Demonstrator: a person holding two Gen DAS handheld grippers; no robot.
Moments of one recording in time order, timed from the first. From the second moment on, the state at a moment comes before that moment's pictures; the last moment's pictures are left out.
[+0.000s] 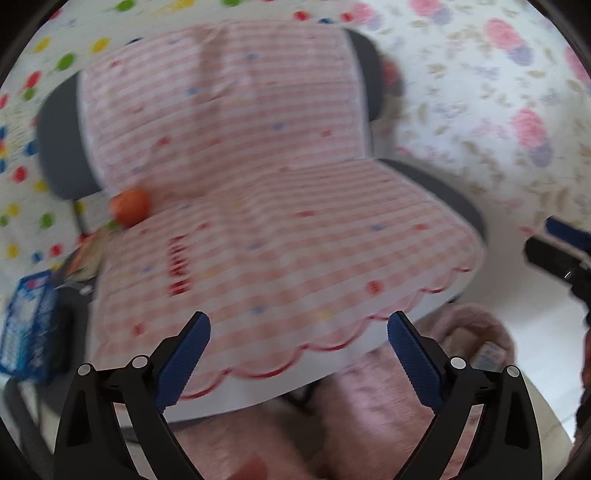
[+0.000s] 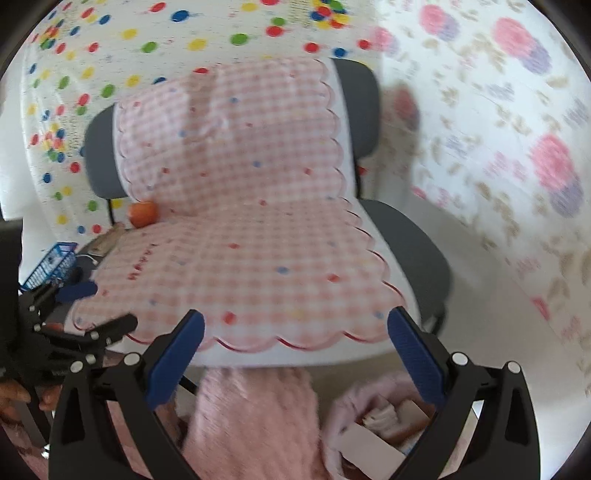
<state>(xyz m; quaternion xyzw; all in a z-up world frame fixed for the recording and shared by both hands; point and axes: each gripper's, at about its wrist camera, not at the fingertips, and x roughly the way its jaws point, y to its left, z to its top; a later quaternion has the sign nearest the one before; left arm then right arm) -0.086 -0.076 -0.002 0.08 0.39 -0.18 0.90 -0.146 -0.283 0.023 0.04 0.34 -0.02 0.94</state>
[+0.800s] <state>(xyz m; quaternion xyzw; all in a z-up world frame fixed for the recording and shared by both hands) -0.096 0.031 0.017 0.05 0.40 0.01 0.91 -0.114 -0.221 0.033 -0.01 0.33 0.02 0.94</state>
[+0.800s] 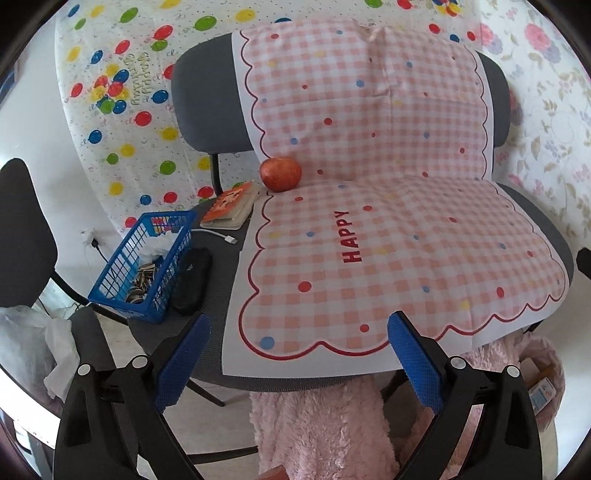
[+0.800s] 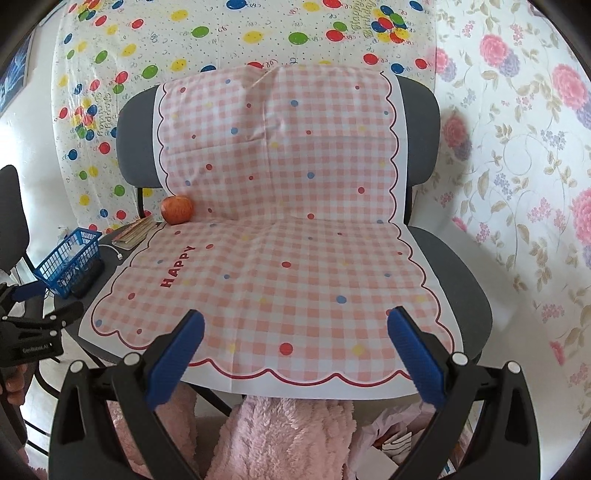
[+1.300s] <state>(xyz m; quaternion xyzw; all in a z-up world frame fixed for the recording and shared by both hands) -0.089 0.032 0.016 0.04 0.40 0.00 0.91 -0.112 -0.223 0.031 -0.01 0.34 0.02 0.94</state>
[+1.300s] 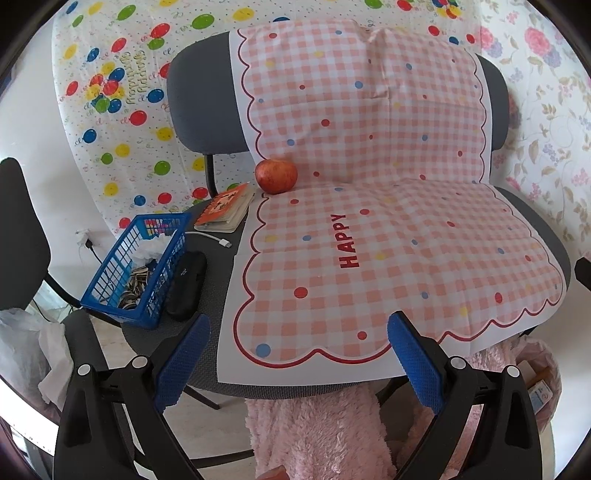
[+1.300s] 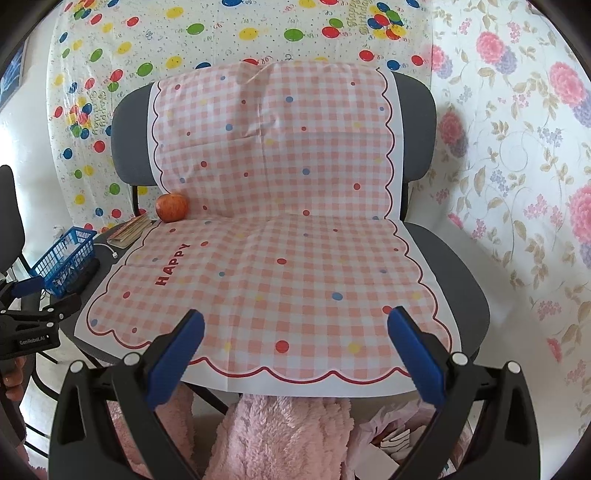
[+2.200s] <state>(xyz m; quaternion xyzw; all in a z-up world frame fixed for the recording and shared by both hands) -0.085 0.032 0.015 0.05 0.40 0.00 0.91 -0.111 -0.228 0.027 0.00 0.34 0.01 0.94</state>
